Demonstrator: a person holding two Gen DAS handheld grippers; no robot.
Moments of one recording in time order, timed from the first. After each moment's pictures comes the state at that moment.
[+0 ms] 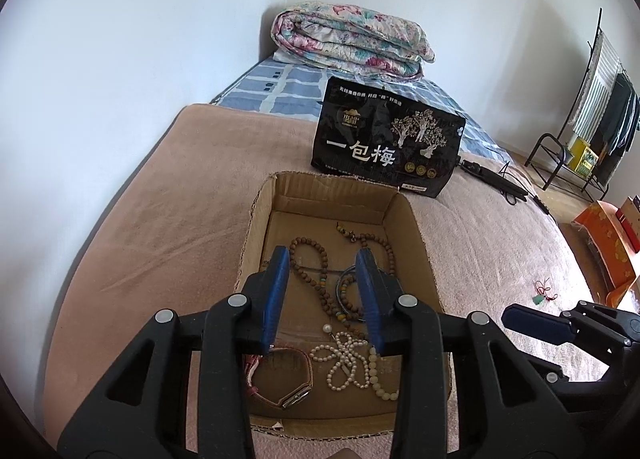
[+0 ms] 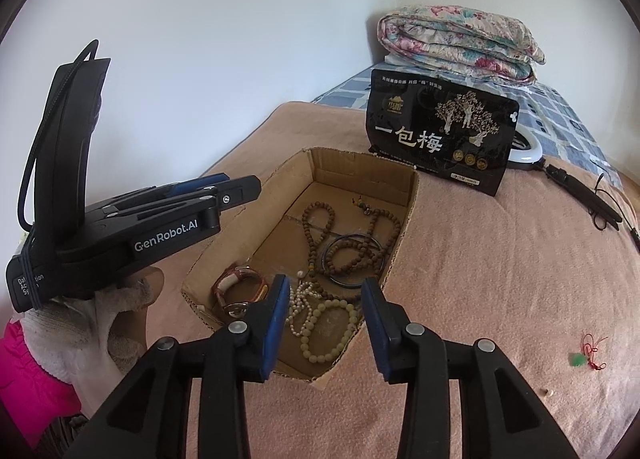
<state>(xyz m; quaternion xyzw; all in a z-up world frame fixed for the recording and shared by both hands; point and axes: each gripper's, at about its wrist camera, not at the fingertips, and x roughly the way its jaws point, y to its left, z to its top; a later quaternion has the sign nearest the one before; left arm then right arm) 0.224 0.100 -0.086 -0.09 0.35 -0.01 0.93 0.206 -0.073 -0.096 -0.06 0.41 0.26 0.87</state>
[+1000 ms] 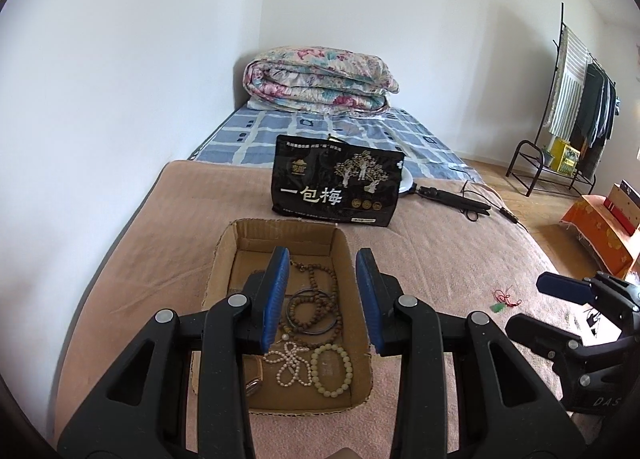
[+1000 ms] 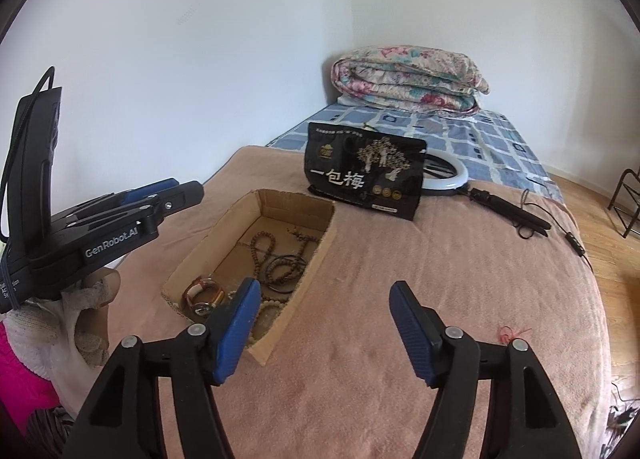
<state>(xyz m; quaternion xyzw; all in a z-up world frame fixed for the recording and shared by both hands) 0.176 0.038 -0.025 -0.05 0.28 -0.03 0.96 0.167 -0.155 -0.040 -0.06 0.35 0.20 0.91</state>
